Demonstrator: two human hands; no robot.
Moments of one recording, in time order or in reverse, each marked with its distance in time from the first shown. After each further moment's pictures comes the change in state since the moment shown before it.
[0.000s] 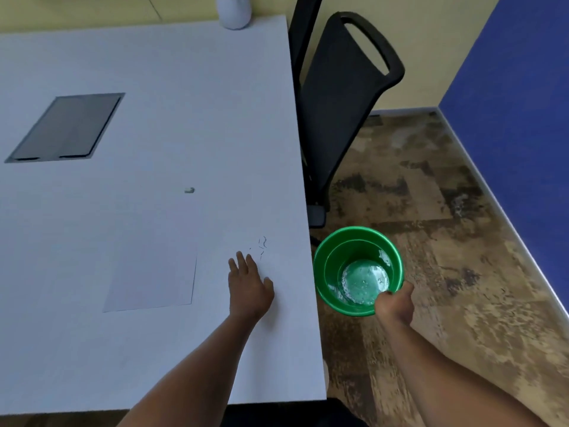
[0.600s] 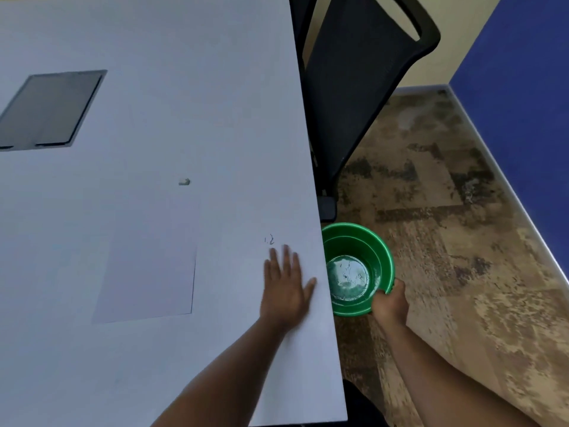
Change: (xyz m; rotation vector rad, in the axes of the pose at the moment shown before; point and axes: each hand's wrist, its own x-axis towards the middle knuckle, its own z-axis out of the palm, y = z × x) left_hand 0.030 0.016 0.054 0.169 -0.072 0.350; right_hand 0.012 0.000 0.064 0.120 -0.117 0.004
